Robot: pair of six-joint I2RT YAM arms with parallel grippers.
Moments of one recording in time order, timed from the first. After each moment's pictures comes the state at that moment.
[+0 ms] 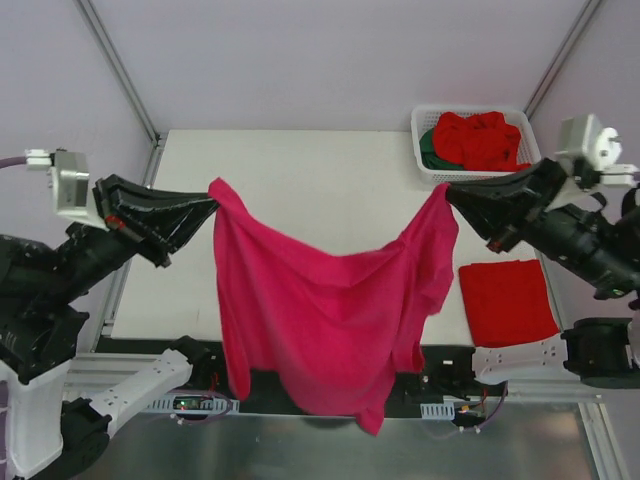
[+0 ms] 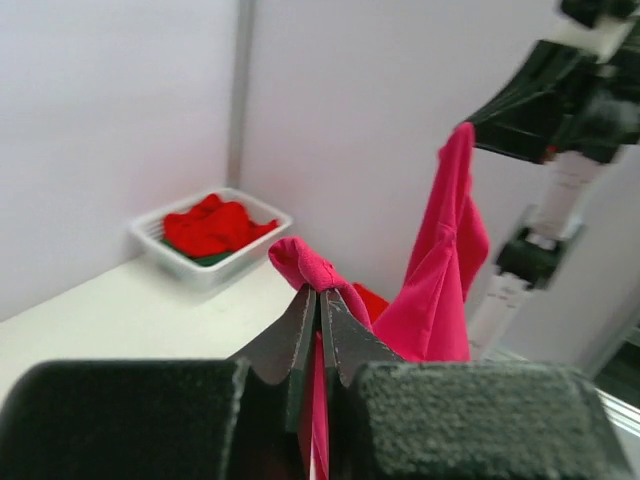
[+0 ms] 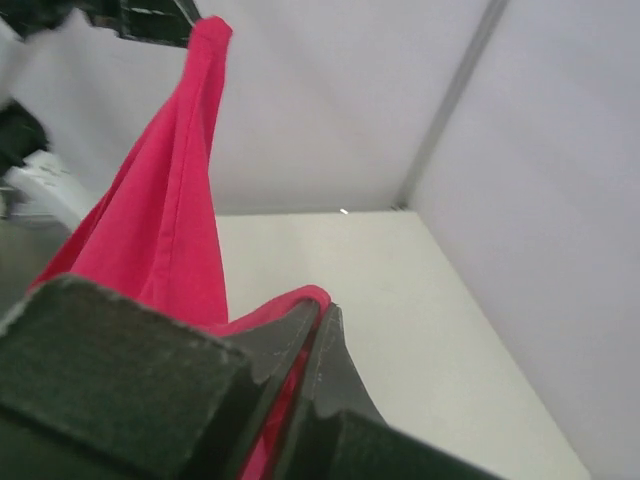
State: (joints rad) left arm -0.54 0.73 1.65 -0.53 0.49 -0.40; right arm 1.45 1.06 2.16 -0.99 0.47 -0.03
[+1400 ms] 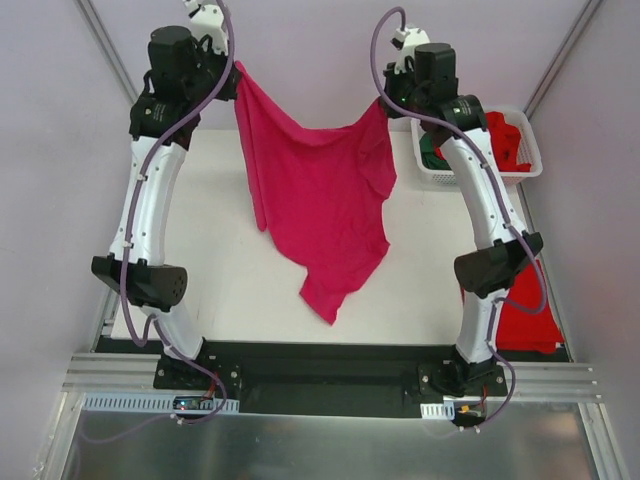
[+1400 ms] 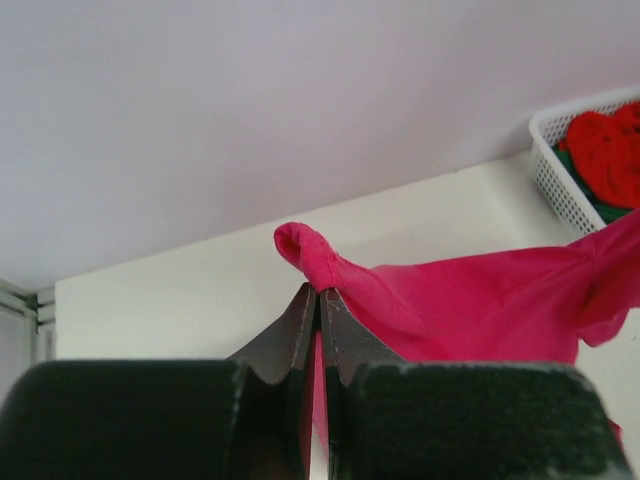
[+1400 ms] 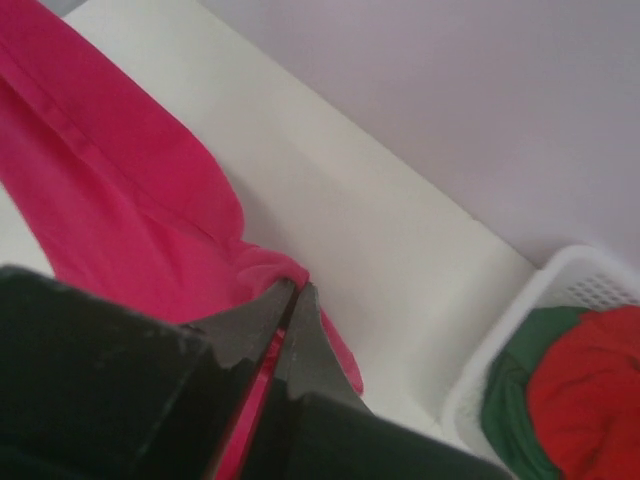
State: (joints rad) left arm -0.20 1.76 2.22 -0.67 0.15 0.00; right arm 0.40 1.98 2.39 -0.80 -0.04 0.06
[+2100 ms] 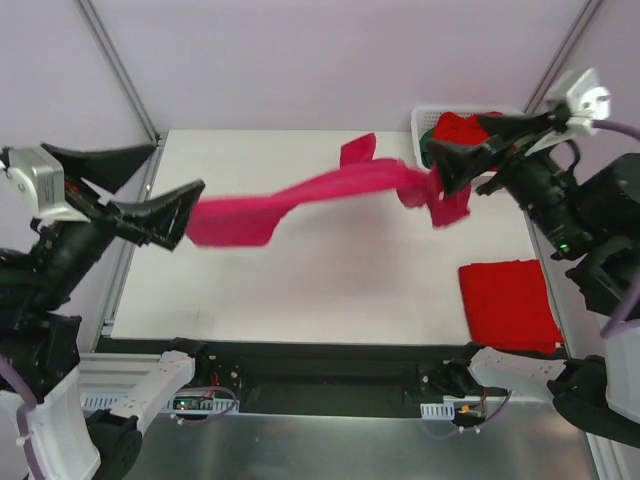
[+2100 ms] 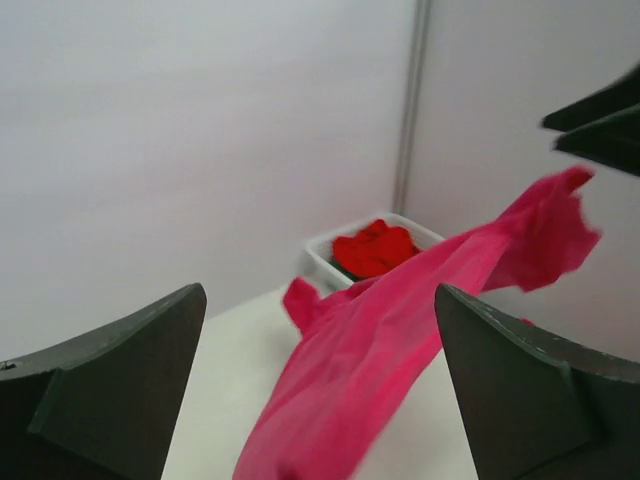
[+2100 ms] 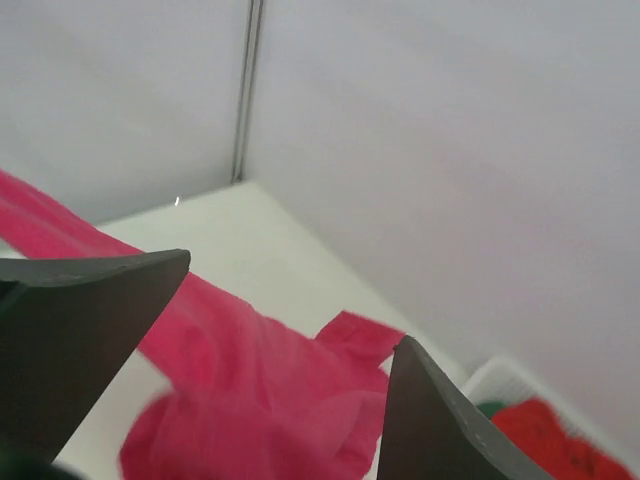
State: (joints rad) left arm -0.20 0.86 1.86 -0.62 0.42 -0.17; right arm 0.74 1.12 2.03 -0.70 0.18 -0.02
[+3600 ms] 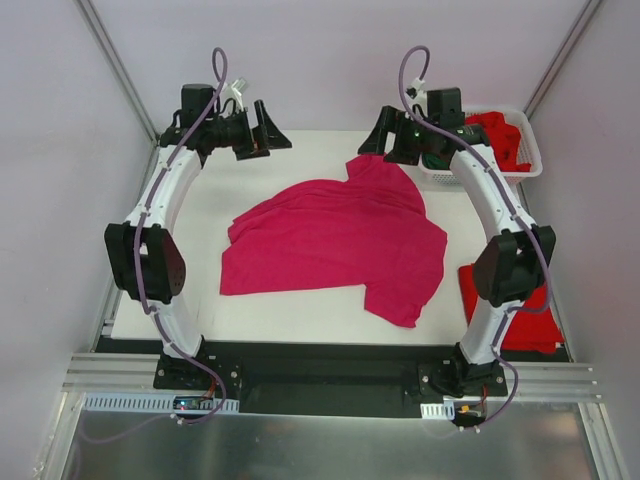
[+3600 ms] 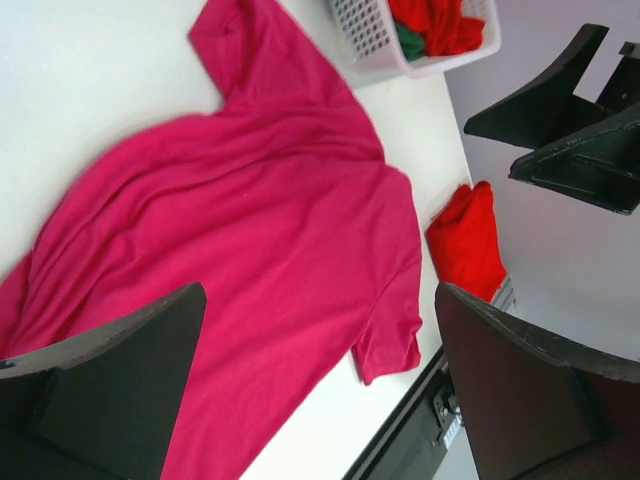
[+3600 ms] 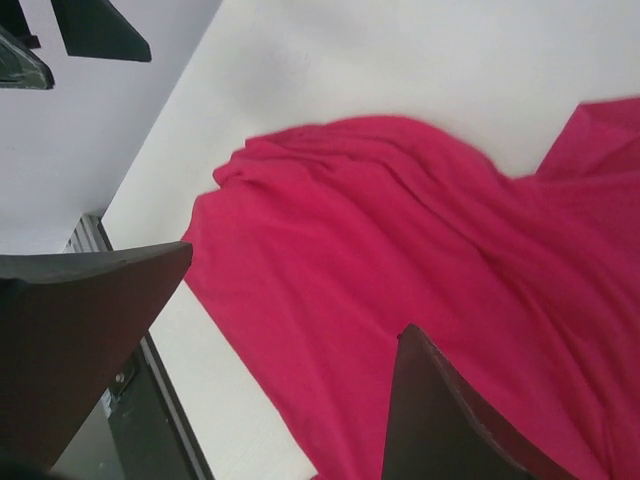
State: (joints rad) left arm -0.10 1.82 1.77 -0.51 0.80 -0.46; right arm 0.25 1.86 1.89 -0.67 -0.52 0.39
